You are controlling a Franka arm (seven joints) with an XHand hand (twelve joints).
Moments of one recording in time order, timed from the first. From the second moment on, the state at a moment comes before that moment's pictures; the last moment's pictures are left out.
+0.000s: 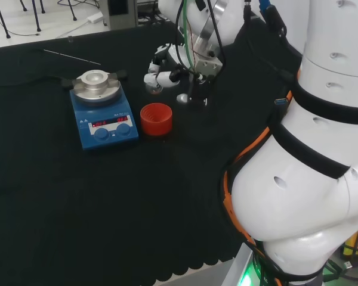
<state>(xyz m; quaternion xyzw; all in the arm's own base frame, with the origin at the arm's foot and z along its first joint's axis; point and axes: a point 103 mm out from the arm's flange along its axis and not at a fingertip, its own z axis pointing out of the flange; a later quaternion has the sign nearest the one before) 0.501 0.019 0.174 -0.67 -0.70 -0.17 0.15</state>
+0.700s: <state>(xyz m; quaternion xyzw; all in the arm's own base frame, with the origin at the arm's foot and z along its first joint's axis) 0.518 0.032 0.199 -0.66 -0.71 -0.17 0.15</state>
